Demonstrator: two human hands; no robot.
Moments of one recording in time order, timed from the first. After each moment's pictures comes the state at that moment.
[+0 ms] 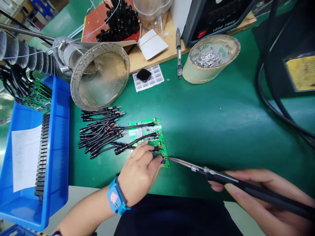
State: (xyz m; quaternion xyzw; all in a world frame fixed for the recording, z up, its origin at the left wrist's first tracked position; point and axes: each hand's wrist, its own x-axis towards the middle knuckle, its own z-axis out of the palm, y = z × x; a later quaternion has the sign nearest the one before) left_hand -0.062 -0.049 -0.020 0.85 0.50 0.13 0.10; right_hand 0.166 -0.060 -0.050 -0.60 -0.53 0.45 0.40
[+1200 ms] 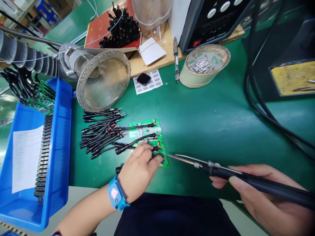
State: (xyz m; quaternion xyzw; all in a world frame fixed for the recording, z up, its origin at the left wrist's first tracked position) left_hand -0.065 -0.049 -0.021 0.86 0.49 0.08 0.11; right_hand 0.176 -0.058 -0.058 -0.59 -0.44 0.53 0.42
